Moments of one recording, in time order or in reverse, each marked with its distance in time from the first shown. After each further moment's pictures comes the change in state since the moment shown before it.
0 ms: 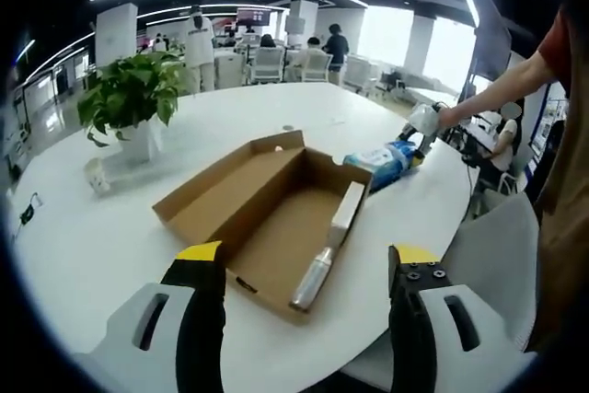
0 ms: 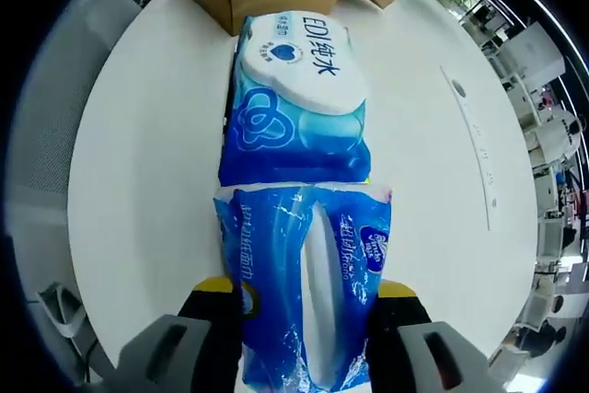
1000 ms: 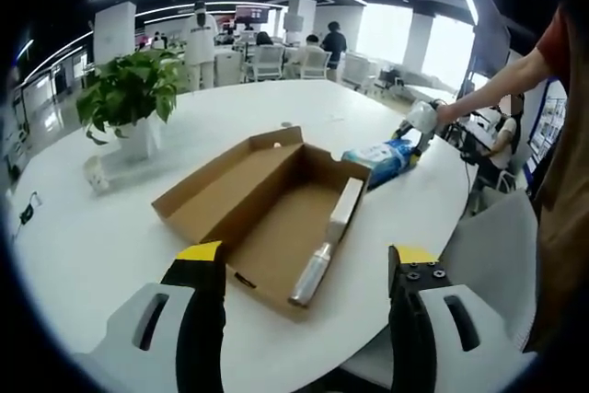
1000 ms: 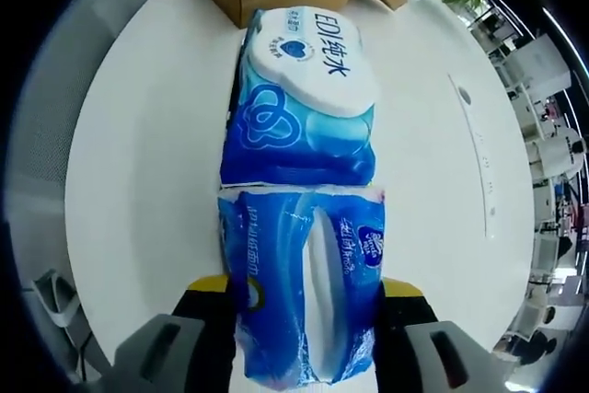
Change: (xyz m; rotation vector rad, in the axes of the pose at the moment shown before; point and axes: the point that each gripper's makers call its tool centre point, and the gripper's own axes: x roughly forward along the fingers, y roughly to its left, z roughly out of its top) left arm -0.003 -0.002 -0.004 0.003 0.009 -0.007; right arm -0.003 -0.001 0.001 -0.043 0.016 -0.012
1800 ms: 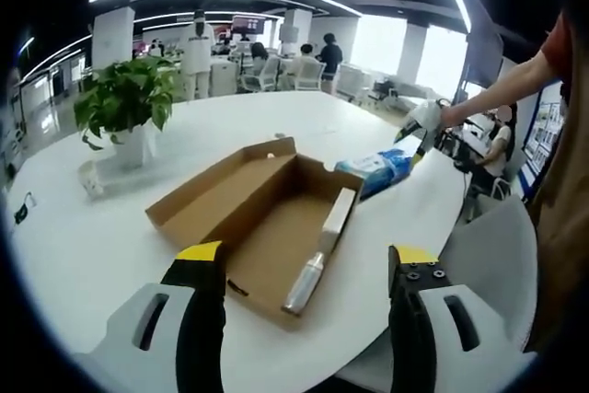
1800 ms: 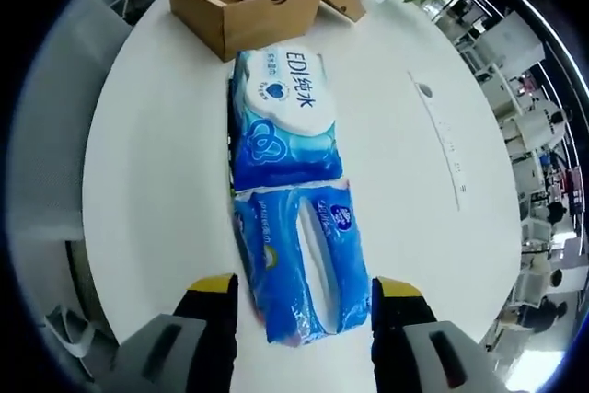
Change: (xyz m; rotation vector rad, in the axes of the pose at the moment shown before) left arm -0.001 -0.005 0.006 -0.004 -0.063 -0.033; right arm -0.052 0.000 -0.002 0.153 -0.046 -0.071
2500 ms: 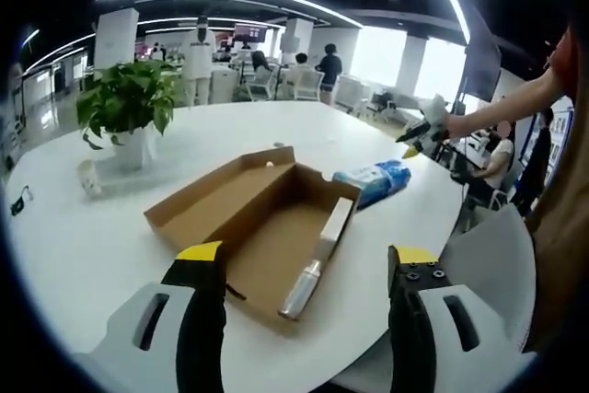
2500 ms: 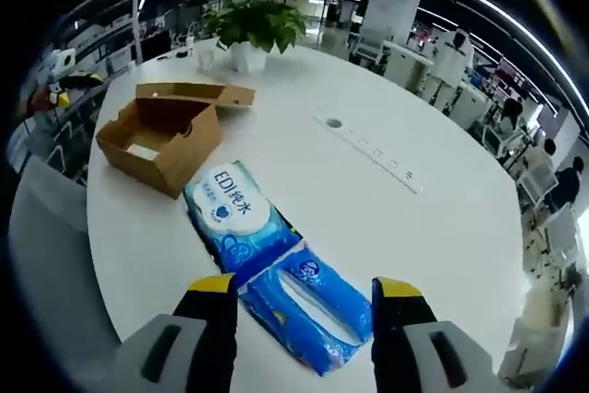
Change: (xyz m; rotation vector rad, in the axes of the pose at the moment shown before) left arm -0.003 0.002 0.004 -0.027 -0.049 -0.013; right arm -0.041 -0.019 0.041 0.565 -0.331 -0.088
